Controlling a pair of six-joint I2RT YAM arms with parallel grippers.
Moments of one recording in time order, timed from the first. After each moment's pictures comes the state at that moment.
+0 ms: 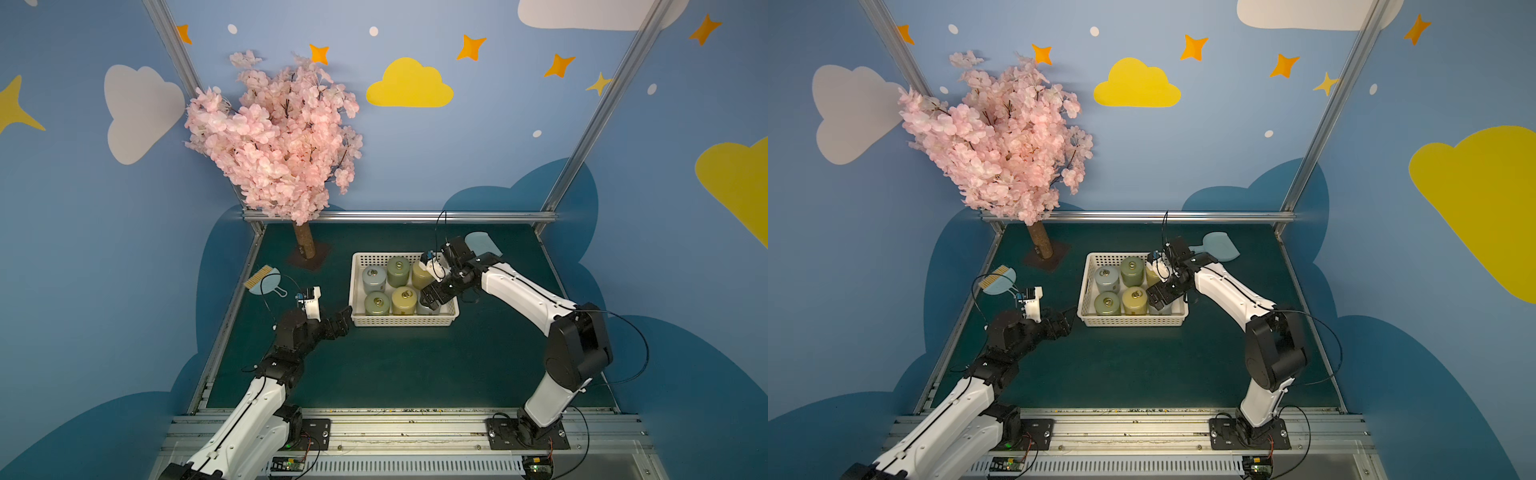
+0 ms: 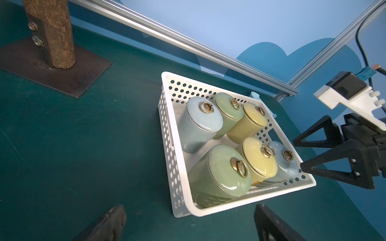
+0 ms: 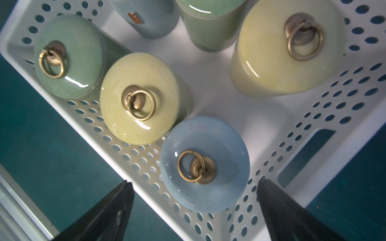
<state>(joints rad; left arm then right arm) -0.23 0.78 0.30 0.10 0.19 -0.39 0.56 1.75 1.40 -0.81 -0.20 -0.16</state>
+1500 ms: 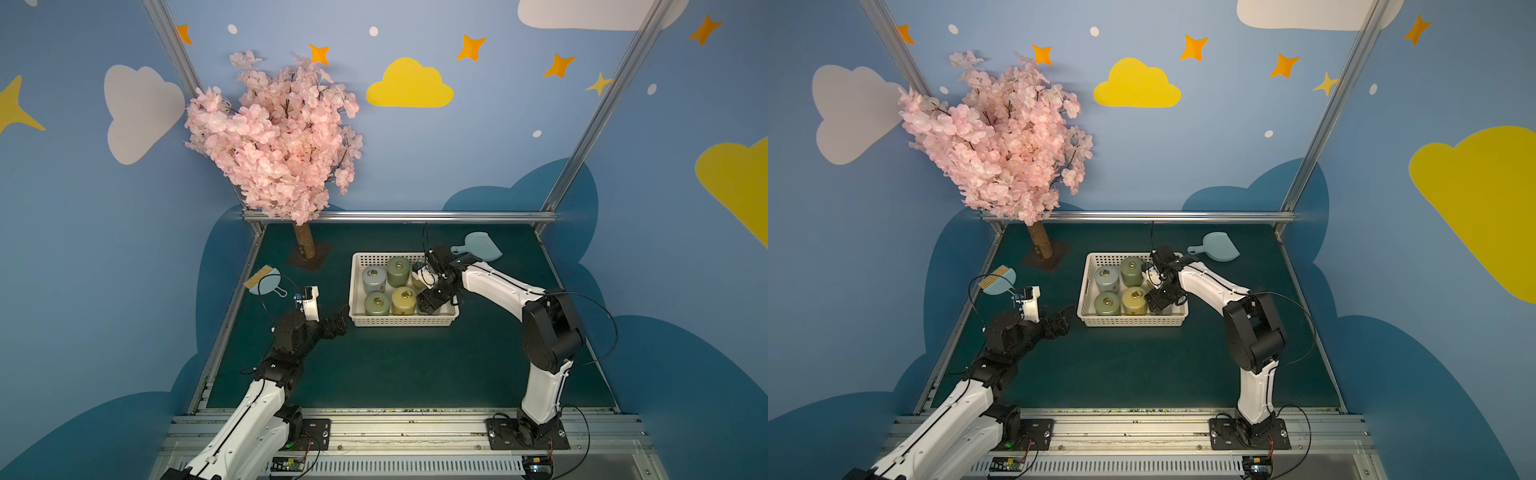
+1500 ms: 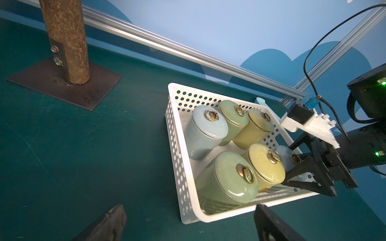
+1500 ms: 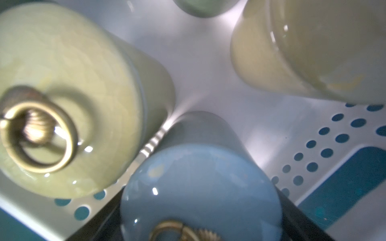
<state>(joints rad) -0.23 0.76 0.30 0.10 0.15 -0.37 0.60 1.90 1.45 -0.83 -0.09 -0.15</state>
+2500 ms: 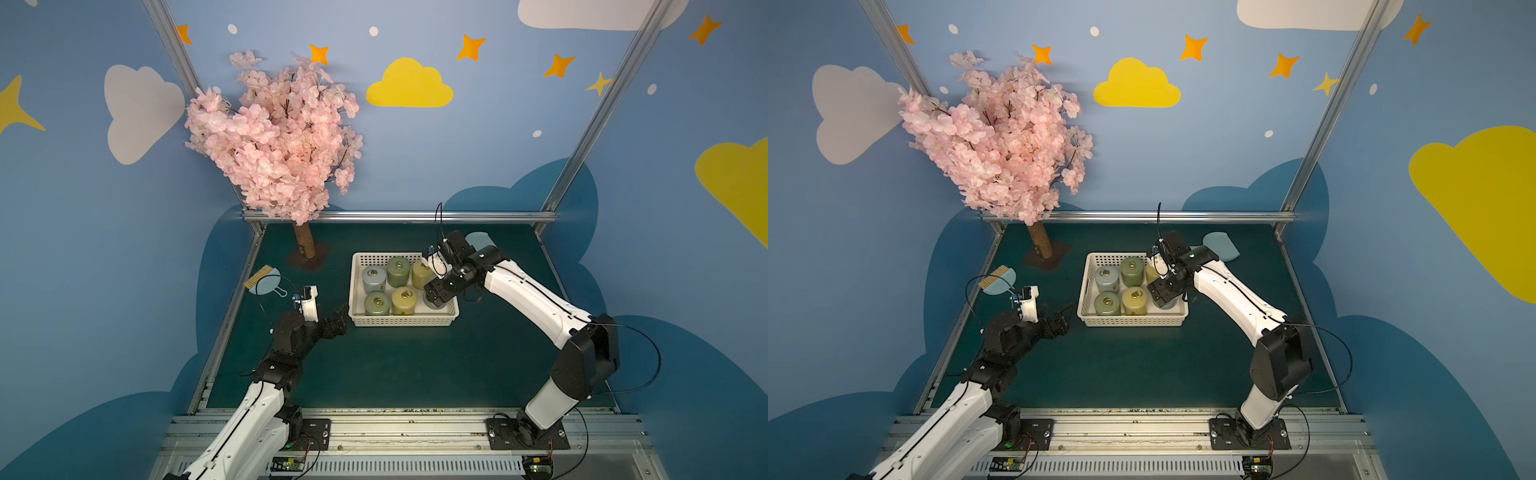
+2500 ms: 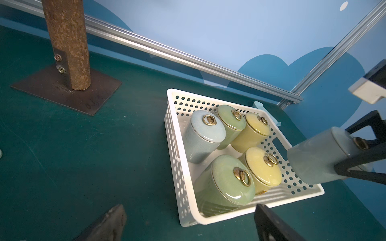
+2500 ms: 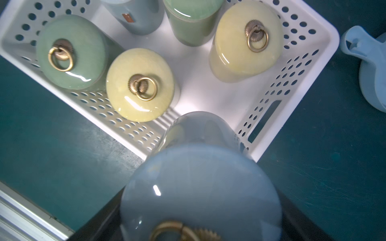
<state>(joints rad) -0.23 0.73 0.30 0.10 0.15 -0.37 0.65 1.65 1.51 -1.00 -0.02 -0.07</state>
